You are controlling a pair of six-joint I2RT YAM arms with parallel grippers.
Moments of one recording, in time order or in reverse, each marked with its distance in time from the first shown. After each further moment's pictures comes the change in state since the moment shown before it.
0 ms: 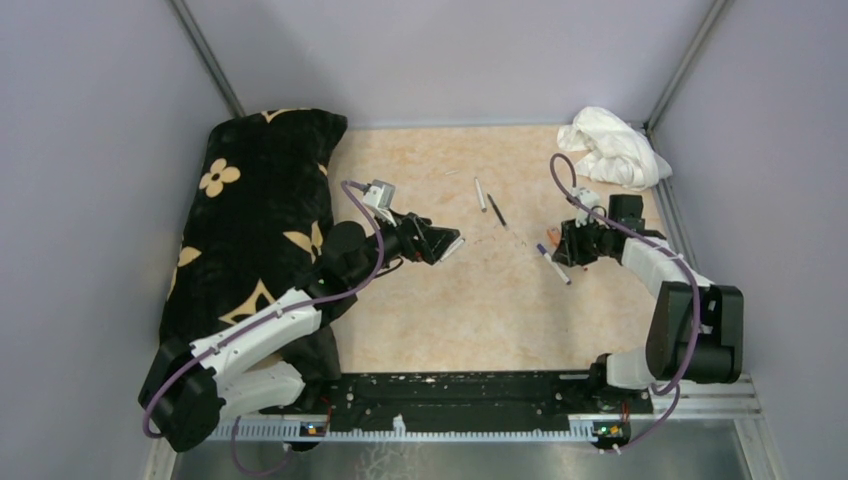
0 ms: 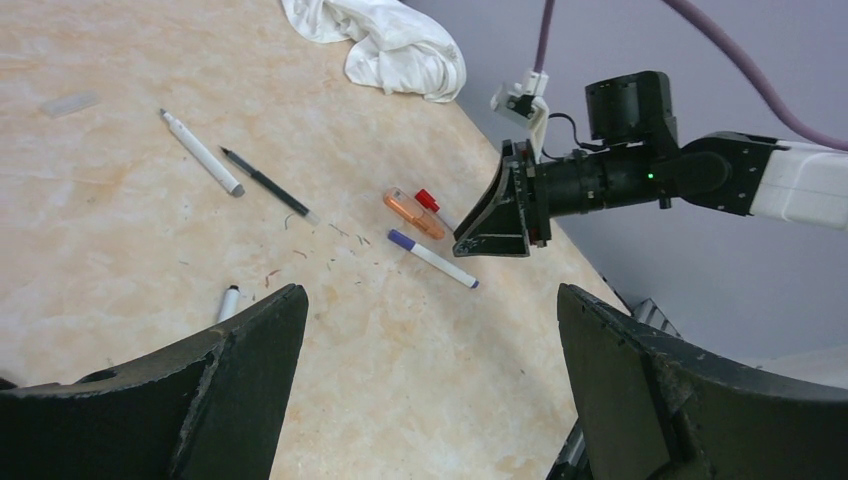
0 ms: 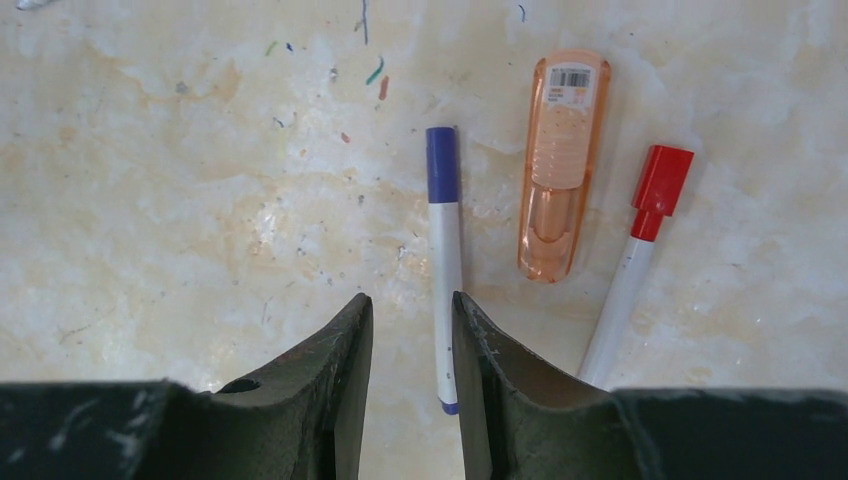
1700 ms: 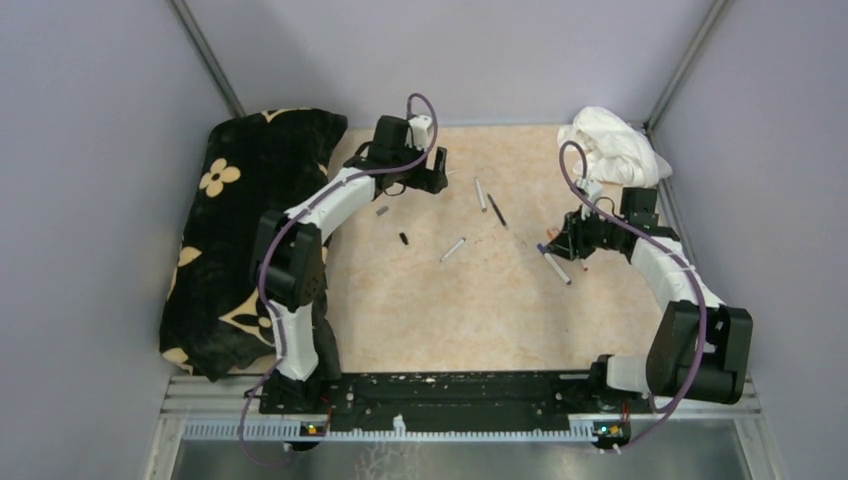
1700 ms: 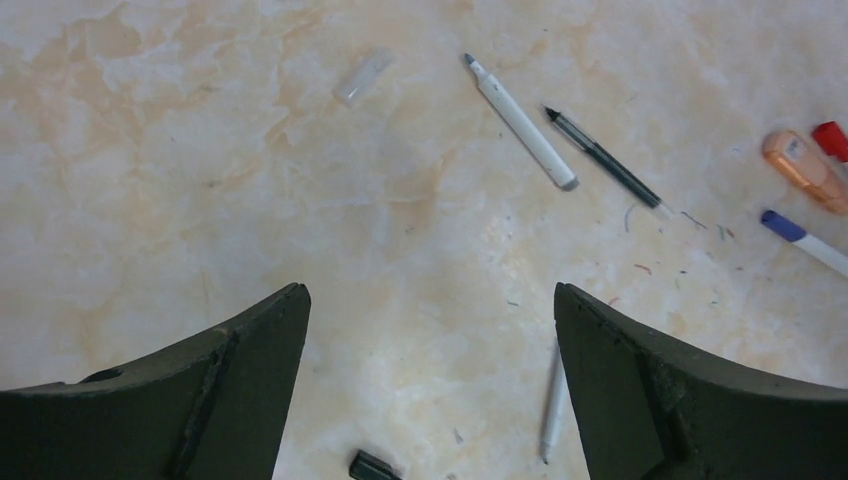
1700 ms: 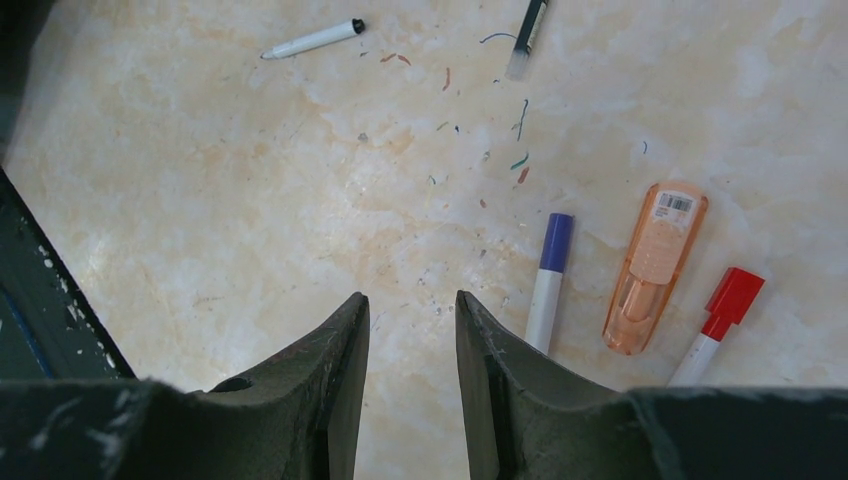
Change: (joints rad) left arm 0.300 0.836 0.887 -0.667 0.131 0.460; right arm -0.029 -0.099 0.051 -0.086 -0.319 -0.083
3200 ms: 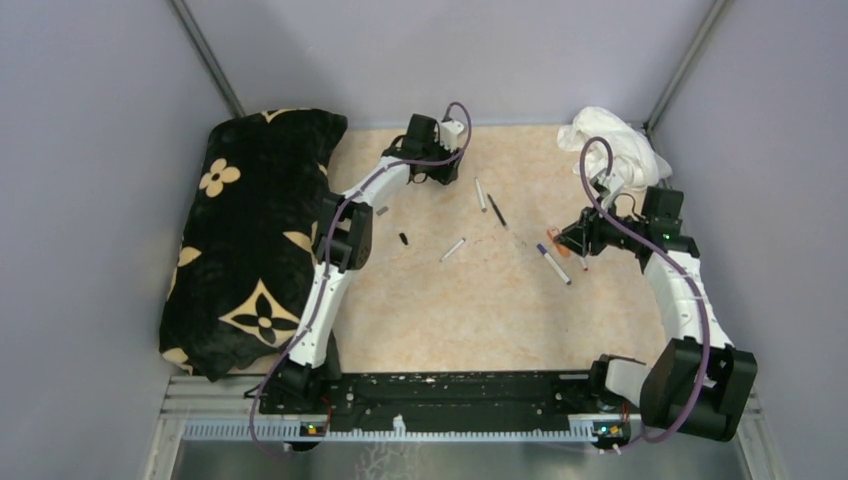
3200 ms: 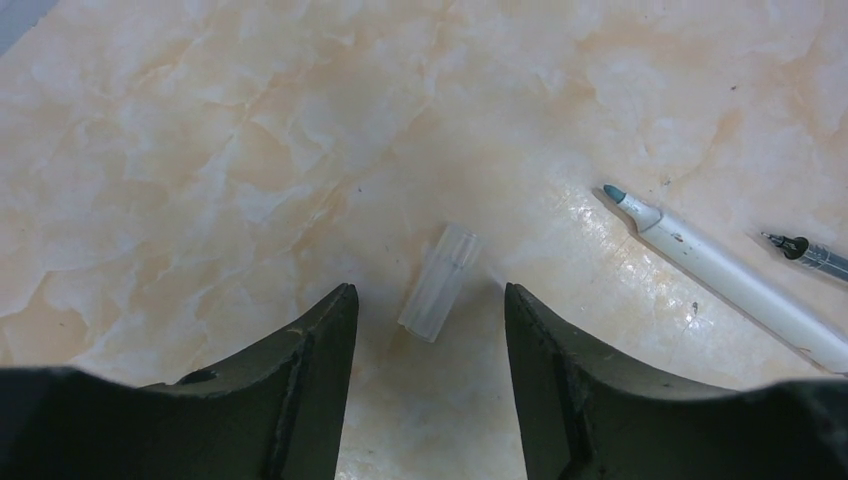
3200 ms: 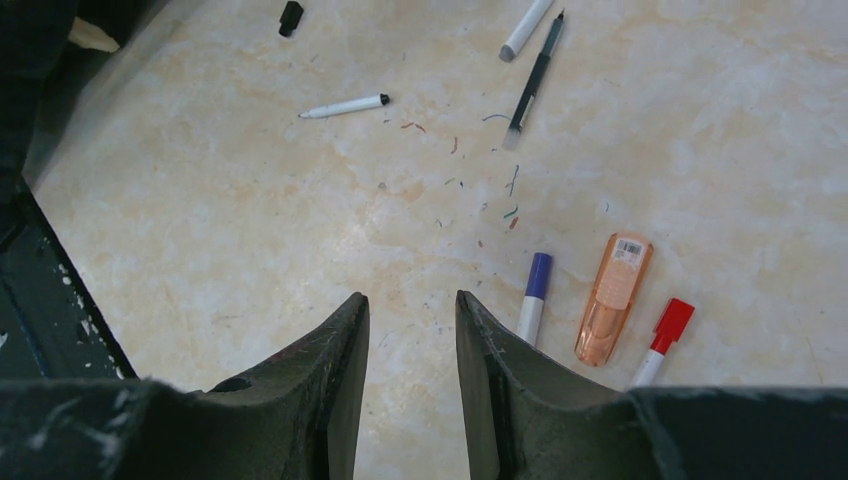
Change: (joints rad) left arm 0.004 0.713 0.761 -0.122 0.056 0.327; right arm -0.089 -0.144 0.021 -0.024 -0.119 -0.021
